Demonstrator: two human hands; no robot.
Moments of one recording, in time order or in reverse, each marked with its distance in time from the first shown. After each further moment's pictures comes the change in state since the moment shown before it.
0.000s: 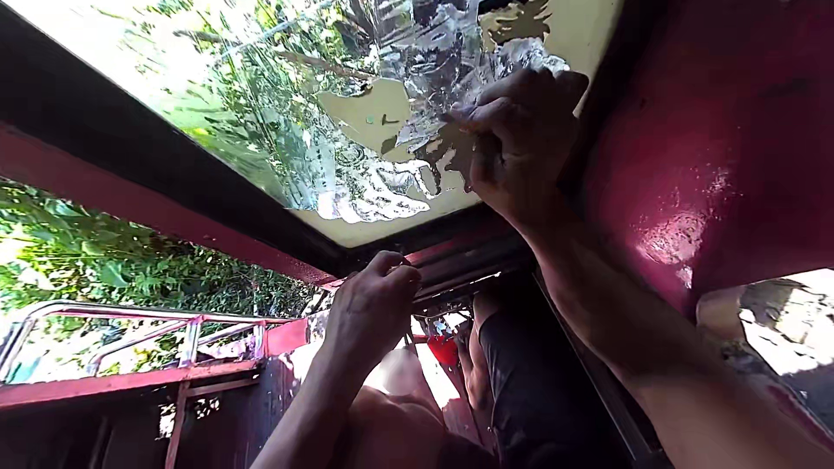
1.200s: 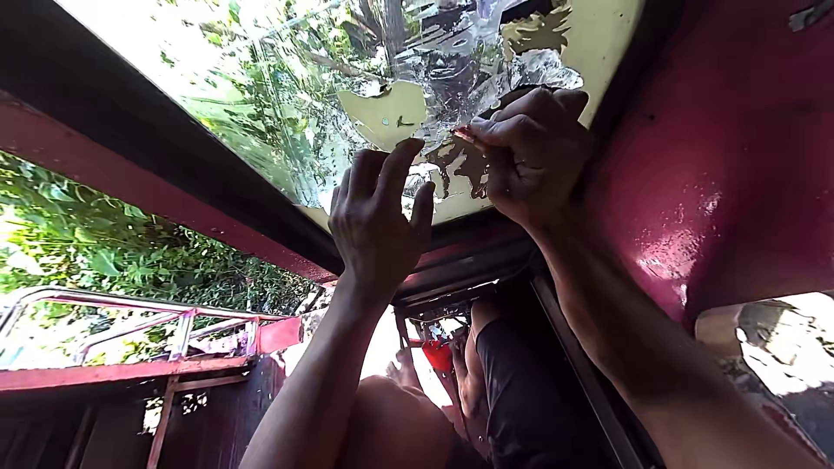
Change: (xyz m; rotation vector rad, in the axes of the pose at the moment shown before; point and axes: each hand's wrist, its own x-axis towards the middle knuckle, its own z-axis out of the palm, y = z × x) left_hand 0.089 0.008 -0.015 0.064 0.662 0.076; right_hand -0.005 0.010 -0.004 0.163 -0.053 -0.001
